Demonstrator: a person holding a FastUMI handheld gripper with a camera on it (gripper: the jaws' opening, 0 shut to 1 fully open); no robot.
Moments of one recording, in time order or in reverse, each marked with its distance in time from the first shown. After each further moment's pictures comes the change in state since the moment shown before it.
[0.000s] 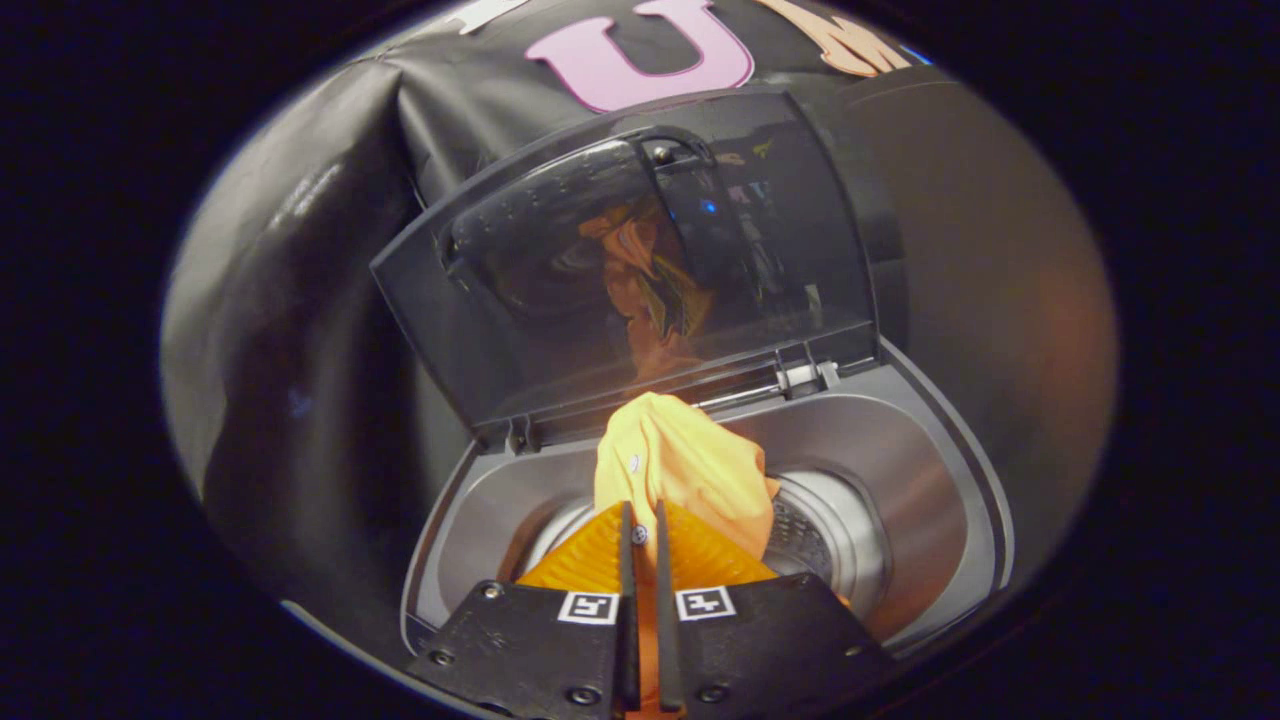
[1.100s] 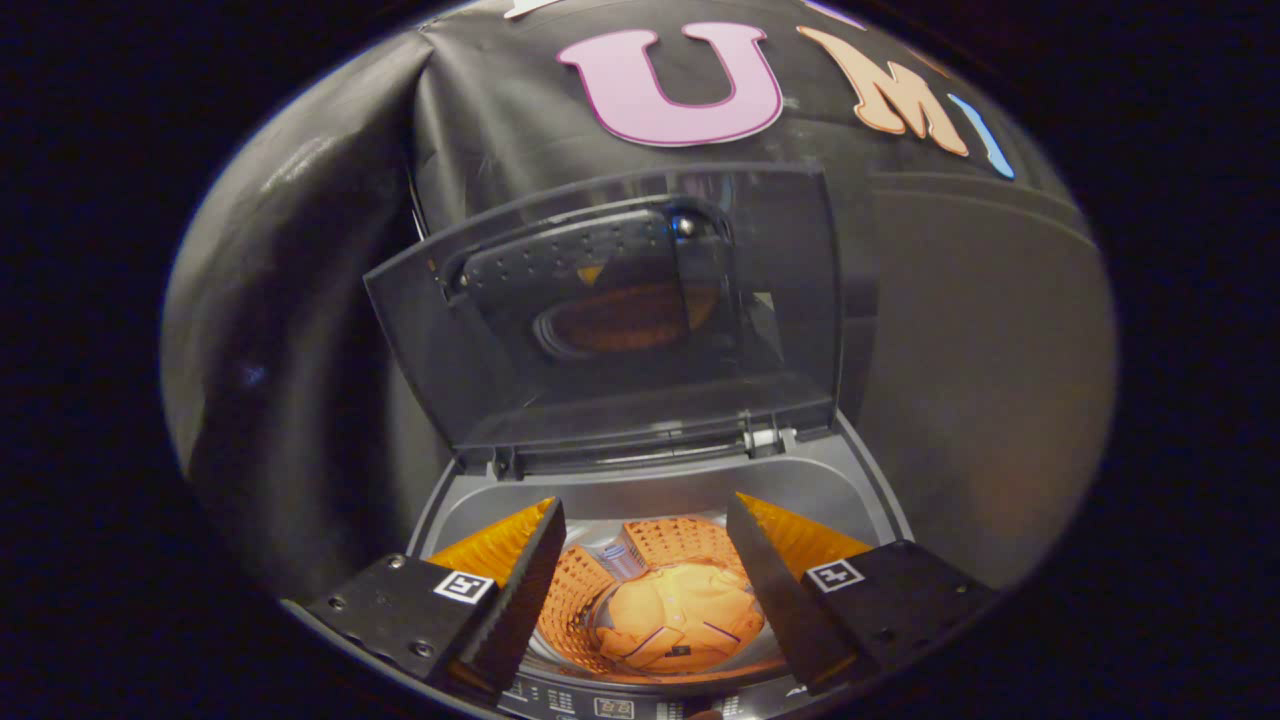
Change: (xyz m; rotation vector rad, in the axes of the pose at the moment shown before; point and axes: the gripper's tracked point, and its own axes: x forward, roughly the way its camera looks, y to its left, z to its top) arm -0.033 0.019 0.070 -0.095 -0.052 -0.108
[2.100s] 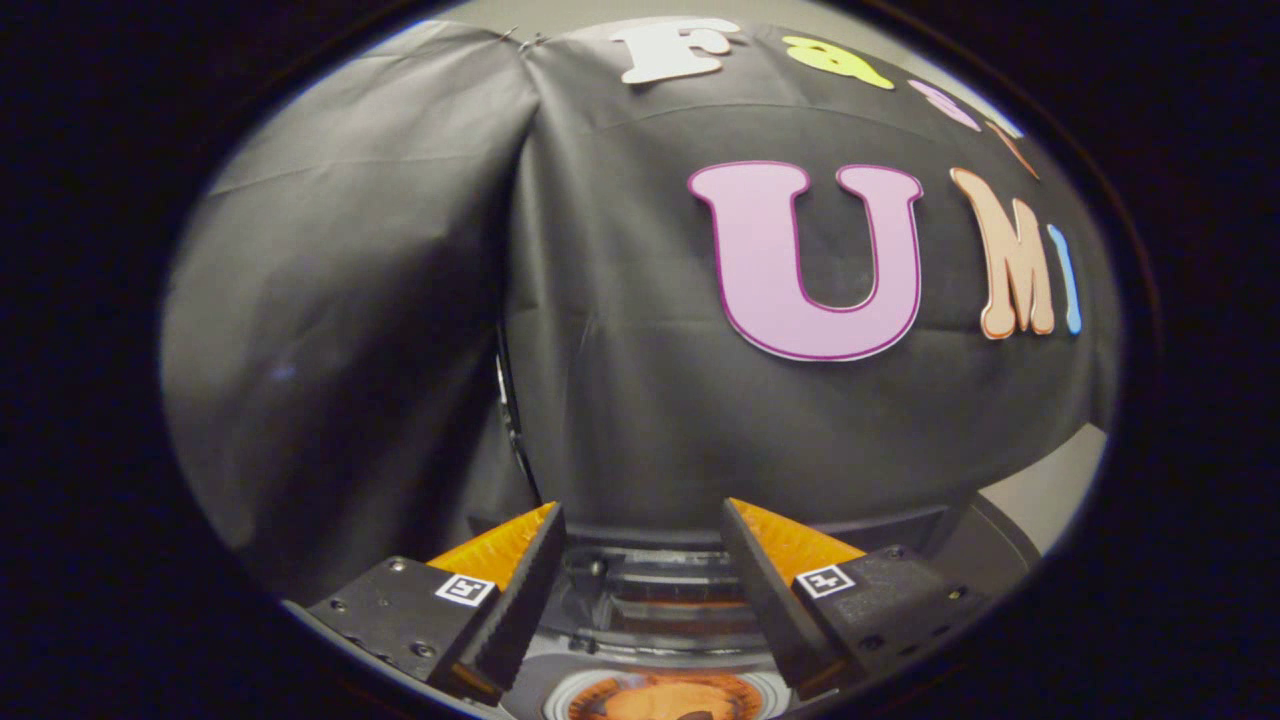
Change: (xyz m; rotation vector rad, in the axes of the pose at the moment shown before) arm 0.018 0.087 0.211 -0.110 -0.358 0.079
